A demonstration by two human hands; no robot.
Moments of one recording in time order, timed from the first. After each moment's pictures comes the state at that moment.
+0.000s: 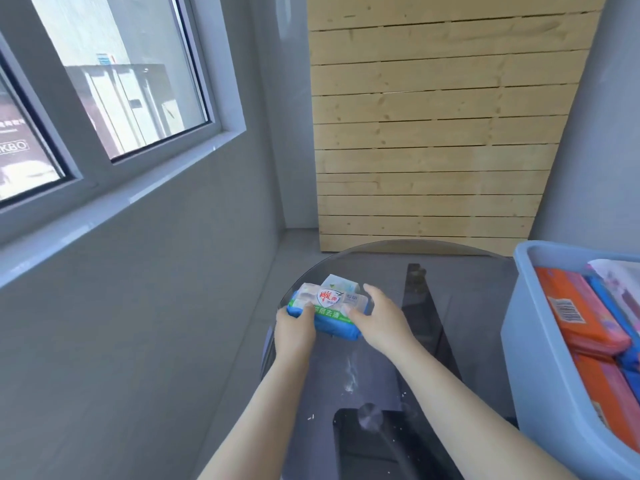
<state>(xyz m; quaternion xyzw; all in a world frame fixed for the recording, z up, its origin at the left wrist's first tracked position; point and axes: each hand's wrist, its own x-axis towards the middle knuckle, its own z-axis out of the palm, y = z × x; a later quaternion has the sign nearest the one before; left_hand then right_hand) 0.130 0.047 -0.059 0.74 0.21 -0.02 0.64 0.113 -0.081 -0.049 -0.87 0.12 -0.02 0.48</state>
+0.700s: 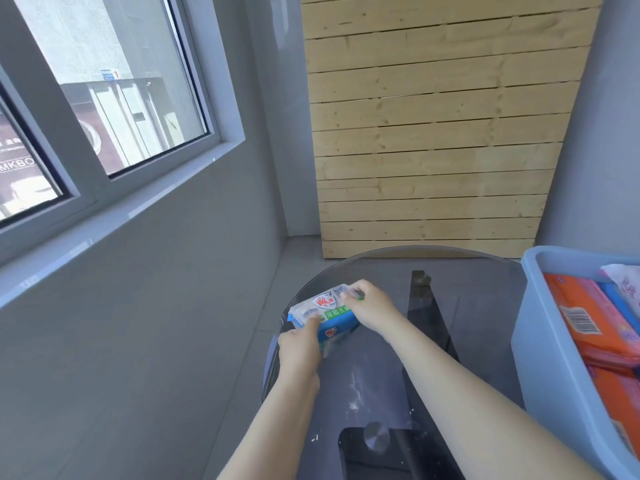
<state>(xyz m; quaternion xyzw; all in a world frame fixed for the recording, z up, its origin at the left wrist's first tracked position) 0.132 0.040 -0.060 0.63 0.25 -0.05 0.74 0.169 -0.085 -0.053 -0.86 0.11 0.02 0.49</state>
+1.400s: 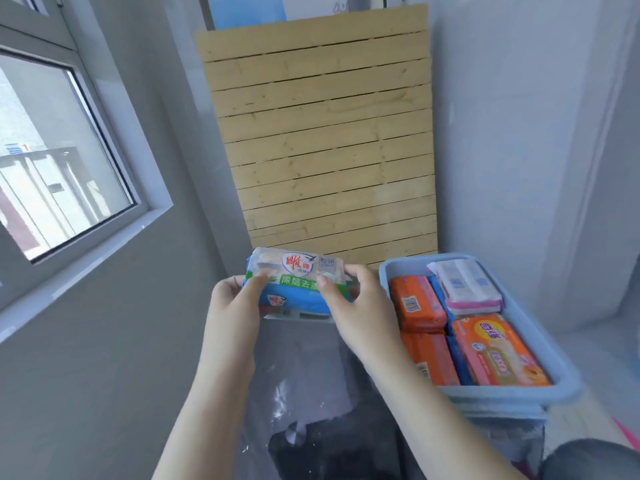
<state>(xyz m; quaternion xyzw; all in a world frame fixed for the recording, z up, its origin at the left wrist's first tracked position) 0.022 -0.004 0.101 0.68 -0.06 0.06 0.73 -0.023 -0.139 0.073 -0.77 0.13 -0.29 0.54</state>
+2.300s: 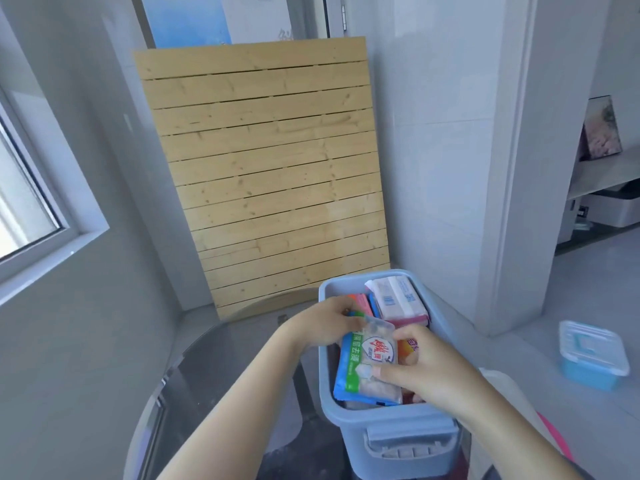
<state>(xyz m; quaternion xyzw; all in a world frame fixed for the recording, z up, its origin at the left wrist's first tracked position) 0.033 -0.167 0.076 0.83 -0.35 -0.25 0.36 -0.122 -0.260 0.056 -0.84 0.25 -0.07 0.48</state>
